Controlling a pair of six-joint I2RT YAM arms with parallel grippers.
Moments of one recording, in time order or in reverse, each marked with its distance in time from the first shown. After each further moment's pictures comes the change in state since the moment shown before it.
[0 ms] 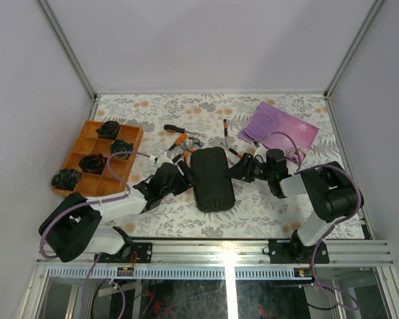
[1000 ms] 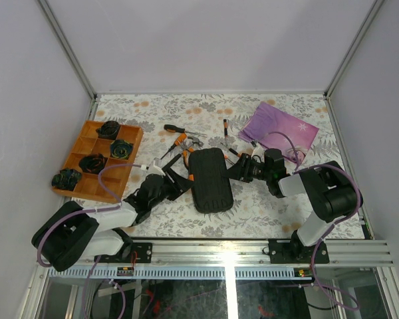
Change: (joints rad) left arm 0.053 -0.088 -0.240 0.328 0.105 -0.082; right arm 0.015 0.004 0.013 -0.015 -0.003 -0.005
